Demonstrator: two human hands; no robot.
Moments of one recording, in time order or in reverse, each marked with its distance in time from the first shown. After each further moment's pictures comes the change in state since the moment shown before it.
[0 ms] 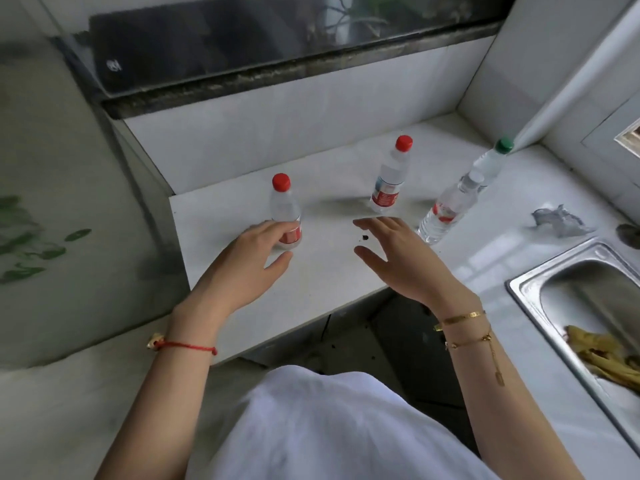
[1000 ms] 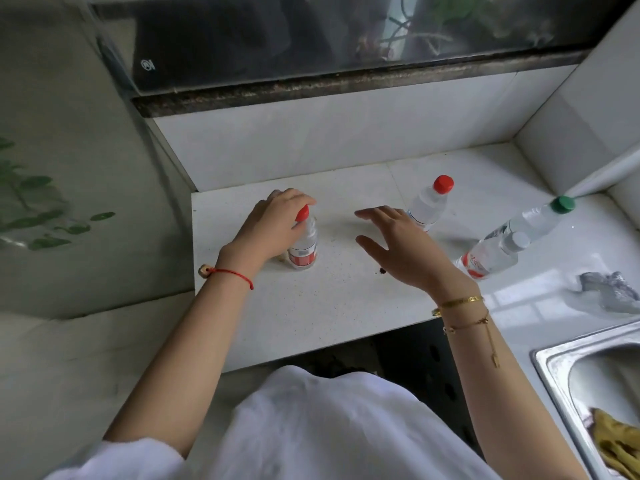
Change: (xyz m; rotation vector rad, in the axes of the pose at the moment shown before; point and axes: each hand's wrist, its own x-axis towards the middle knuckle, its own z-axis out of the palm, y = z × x) left_hand 0.130 -0.029 -0.007 0.158 0.091 -0.109; right_hand 0.116 0.026 -0.017 -0.002 -0.088 -0.170
